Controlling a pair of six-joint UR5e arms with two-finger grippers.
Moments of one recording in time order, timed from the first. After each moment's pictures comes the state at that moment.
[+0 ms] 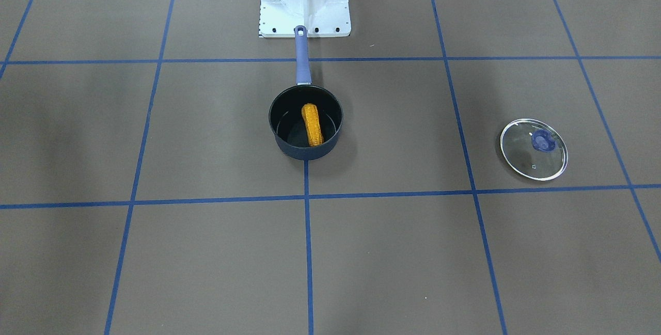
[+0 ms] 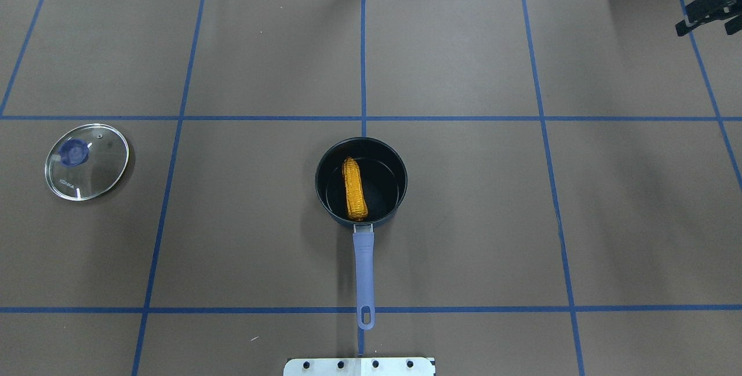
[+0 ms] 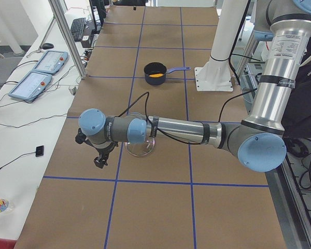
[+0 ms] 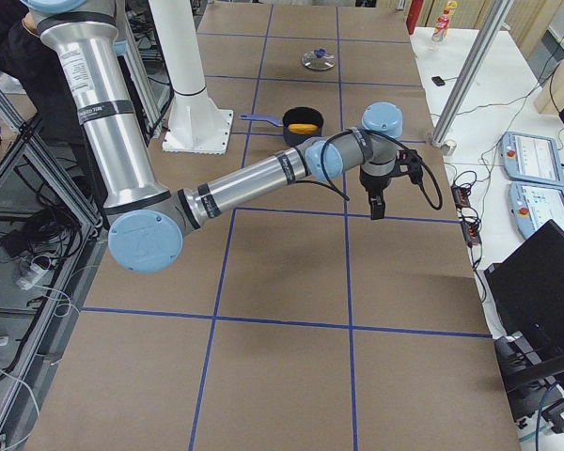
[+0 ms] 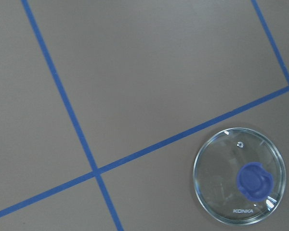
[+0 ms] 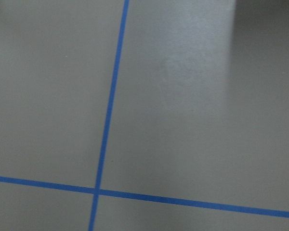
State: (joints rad) left arm -1.60 -1.81 -1.42 -1.54 -2.49 0.36; right arm 1.38 -1.31 1.71 -1.54 2.36 0.35
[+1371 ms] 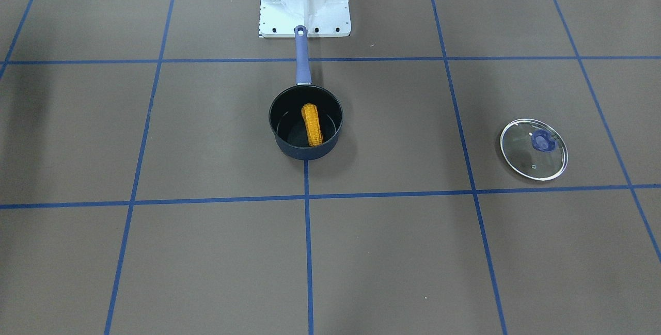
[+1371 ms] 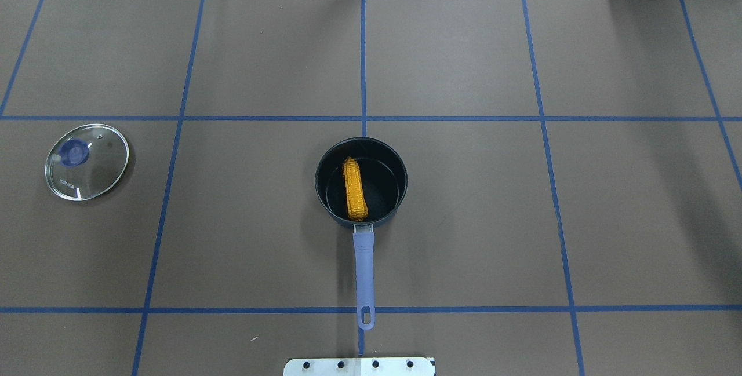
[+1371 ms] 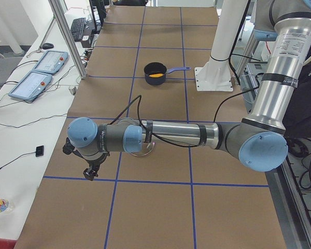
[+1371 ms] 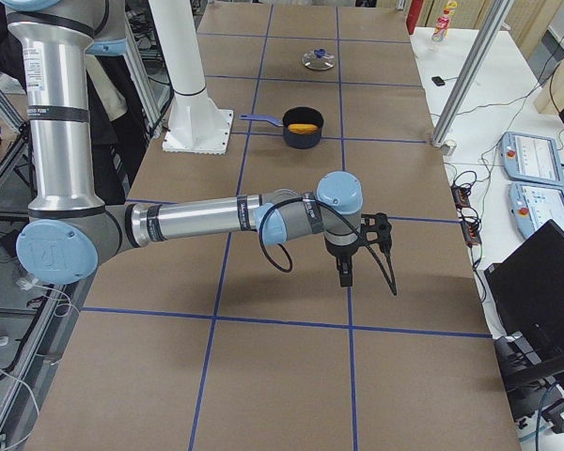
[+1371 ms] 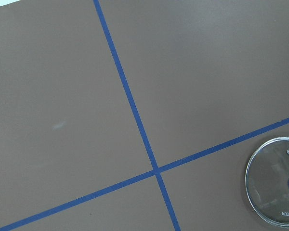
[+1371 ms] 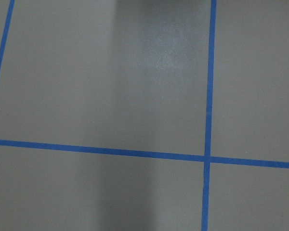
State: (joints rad) left arm -1.69 -1.83 -1.38 -1.53 -2.48 0.41; right arm 1.51 -1.55 1.70 -1.40 2.37 0.20
